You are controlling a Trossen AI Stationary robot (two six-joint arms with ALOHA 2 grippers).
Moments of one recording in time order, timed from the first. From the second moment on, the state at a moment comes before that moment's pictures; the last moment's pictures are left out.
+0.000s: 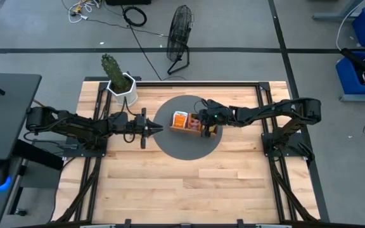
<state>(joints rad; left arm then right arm) 0.16 1.23 0.22 0.91 0.09 -0.02 -0.21 1.57 0.74 0.15 0.14 -0.17</state>
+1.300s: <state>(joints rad) 0.18 1.23 0.22 0.93 -0.02 -0.02 -0.17 1.42 0.74 0.11 -0.06 -0.04</state>
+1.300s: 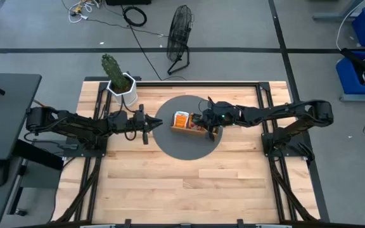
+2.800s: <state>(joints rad) 0.01 0.24 0.22 0.09 -0.22 0.00 -0.05 0.42 0.09 0.28 0.02 0.00</state>
